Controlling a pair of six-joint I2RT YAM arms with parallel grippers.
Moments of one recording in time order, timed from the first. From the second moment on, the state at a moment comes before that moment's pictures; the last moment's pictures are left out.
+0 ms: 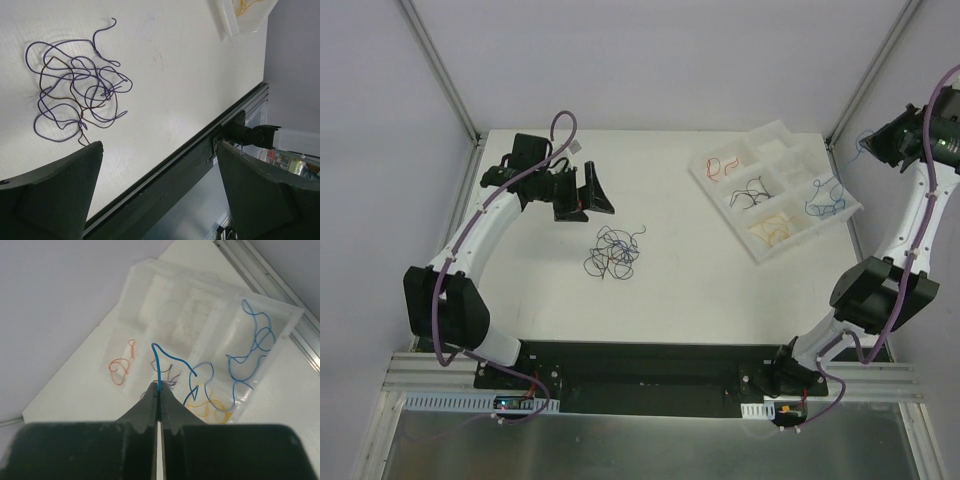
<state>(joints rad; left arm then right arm) -0.20 1.47 1.33 -0.76 0.70 -0.42 -0.43 1.68 1.97 -0.85 -0.30 0.50</state>
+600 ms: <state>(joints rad) -0.19 1.63 1.44 -0.79 0.73 -0.37 -0.48 1.81 1.87 -0.84 -0.24 0.44</state>
